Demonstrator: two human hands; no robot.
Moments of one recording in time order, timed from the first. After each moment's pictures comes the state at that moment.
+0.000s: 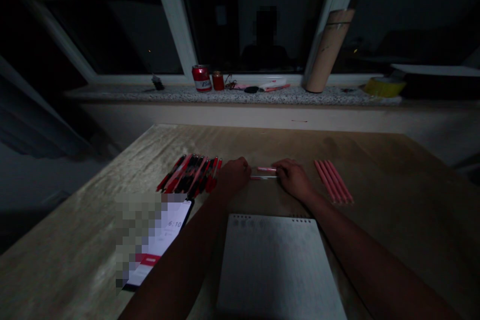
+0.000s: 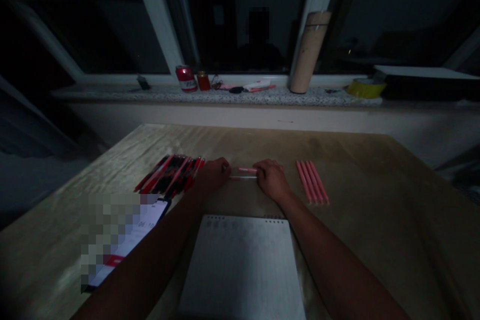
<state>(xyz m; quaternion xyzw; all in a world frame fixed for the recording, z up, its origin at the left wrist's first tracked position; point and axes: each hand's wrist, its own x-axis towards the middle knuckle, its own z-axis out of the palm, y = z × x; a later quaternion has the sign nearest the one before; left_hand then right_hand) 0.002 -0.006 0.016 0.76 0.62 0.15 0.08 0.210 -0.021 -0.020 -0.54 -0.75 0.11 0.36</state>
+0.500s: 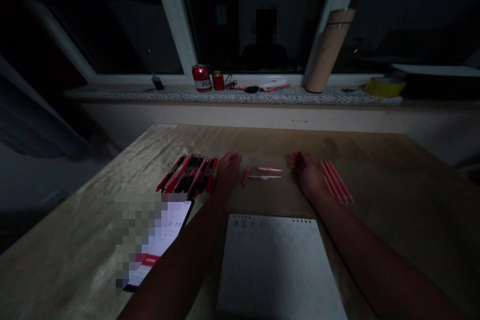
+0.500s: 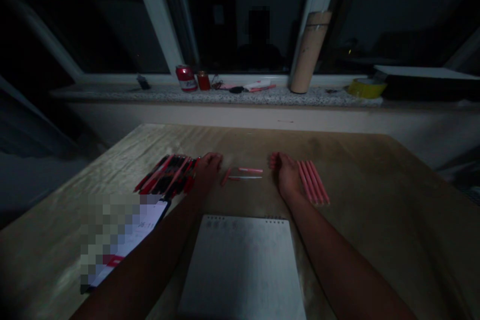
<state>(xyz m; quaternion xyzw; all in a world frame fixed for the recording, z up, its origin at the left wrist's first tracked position) -0.002 0.008 -0.004 0.58 0.59 0.49 0.30 0.219 -0.006 -0.022 -0.49 -0.33 0.42 0.69</state>
